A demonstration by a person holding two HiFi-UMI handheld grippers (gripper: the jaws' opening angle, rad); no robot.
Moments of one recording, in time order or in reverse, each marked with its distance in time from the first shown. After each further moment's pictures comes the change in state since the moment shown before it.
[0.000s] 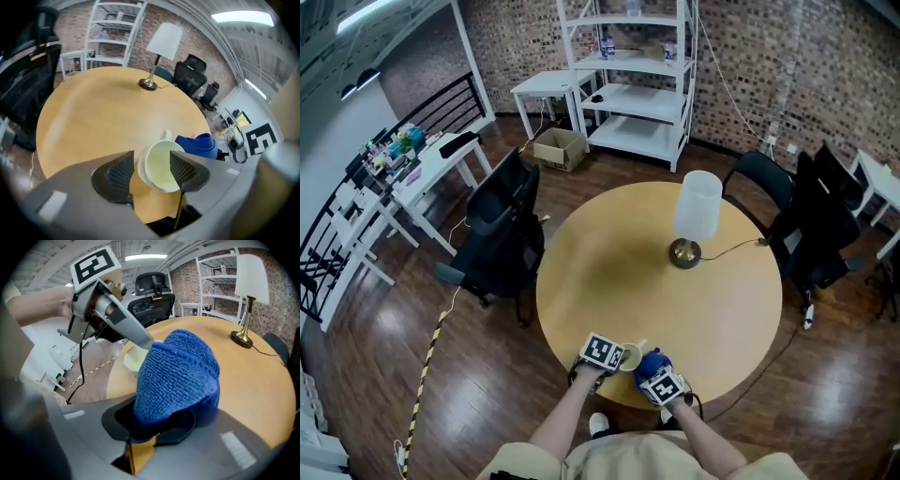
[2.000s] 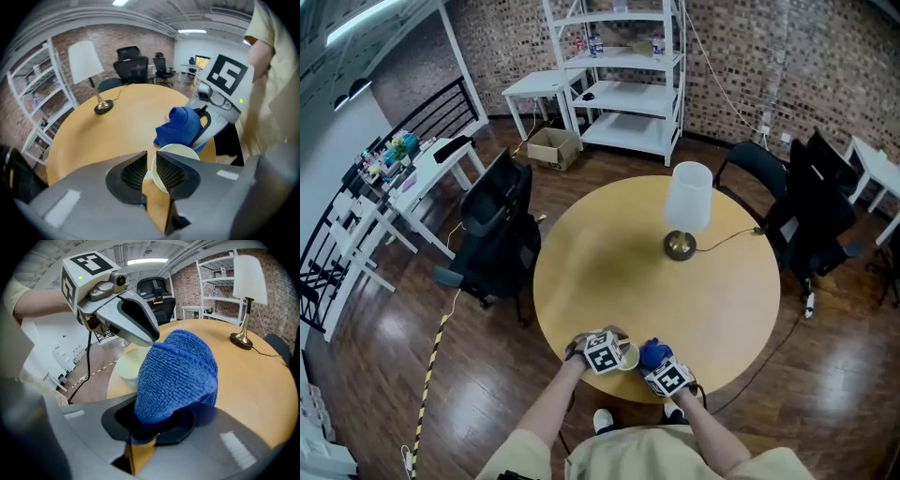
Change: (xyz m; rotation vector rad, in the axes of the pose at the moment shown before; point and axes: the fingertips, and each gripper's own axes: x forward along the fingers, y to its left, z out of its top) left arm -0.007 -0.041 0.017 0.862 0.043 -0.019; right arm -0.007 -0.005 0.000 -0.005 -0.042 0.035
